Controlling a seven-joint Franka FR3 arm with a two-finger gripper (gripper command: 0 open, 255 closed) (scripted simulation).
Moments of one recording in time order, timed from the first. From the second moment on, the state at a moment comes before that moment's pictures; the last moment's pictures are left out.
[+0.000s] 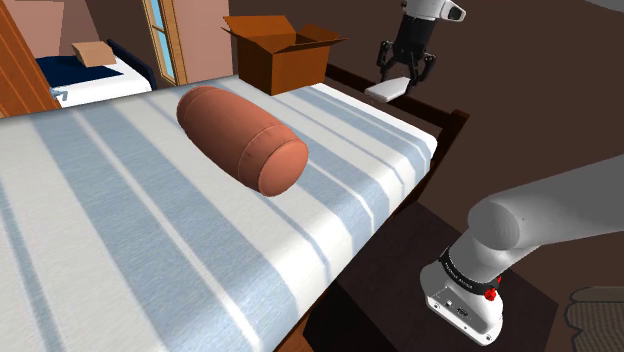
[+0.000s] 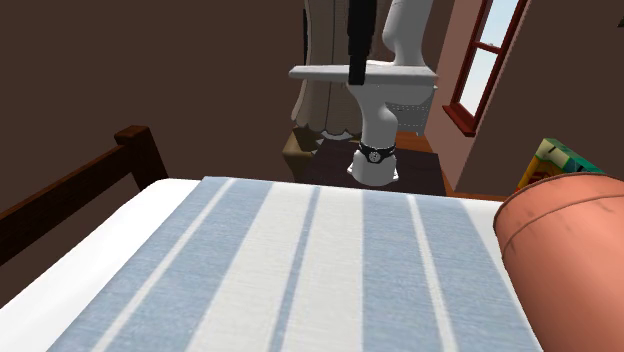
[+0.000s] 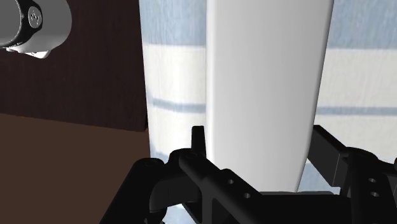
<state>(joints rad) -0.30 -0.49 0.15 -2.13 0.08 1.64 1.25</state>
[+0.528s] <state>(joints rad) -0.23 -0.52 0.30 -2.14 0.15 1.63 1.44</state>
